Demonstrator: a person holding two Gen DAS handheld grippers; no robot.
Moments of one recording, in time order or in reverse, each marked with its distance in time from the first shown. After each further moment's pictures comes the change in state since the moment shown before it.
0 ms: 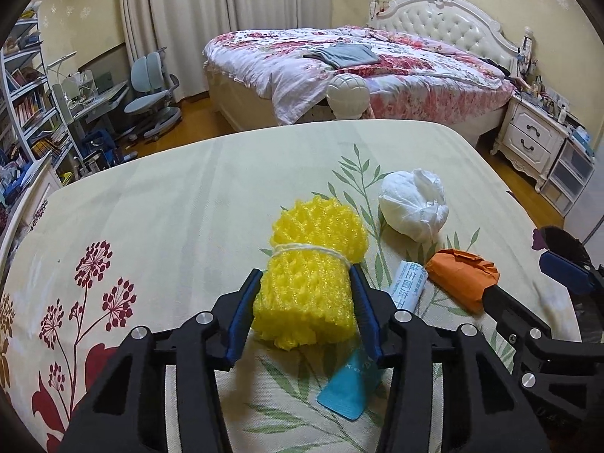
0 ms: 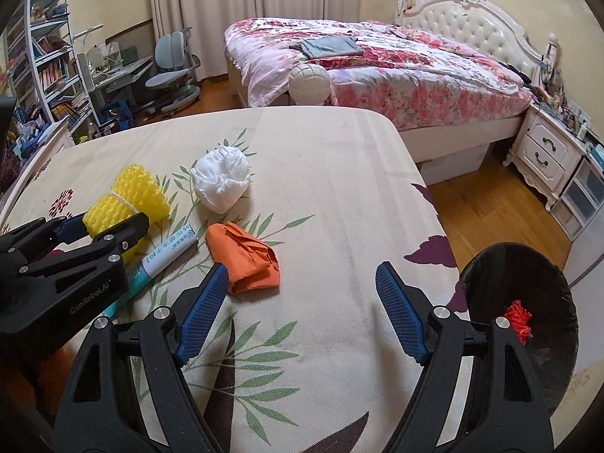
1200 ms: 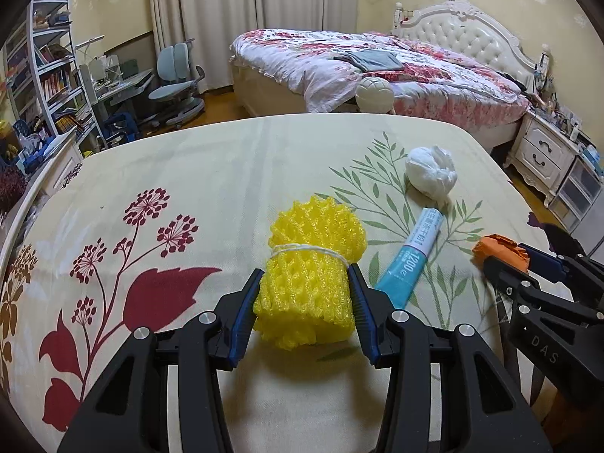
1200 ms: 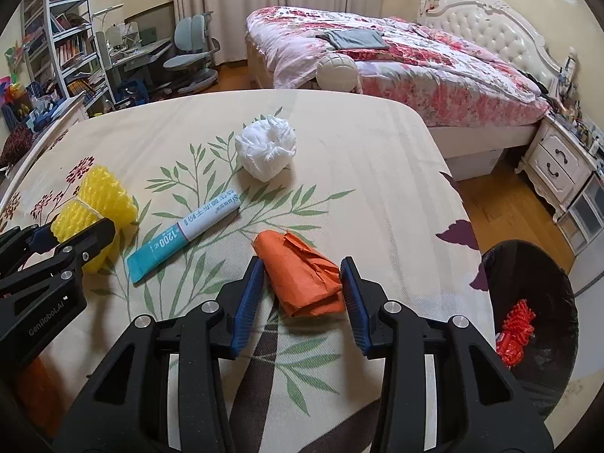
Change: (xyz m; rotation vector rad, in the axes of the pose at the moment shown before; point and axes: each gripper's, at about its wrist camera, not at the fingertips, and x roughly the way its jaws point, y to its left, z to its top) left arm -0.040 0.028 -0.040 -0.081 -0.005 0.042; right arm -0.014 0.022 -0.022 -0.071 0.033 0.027
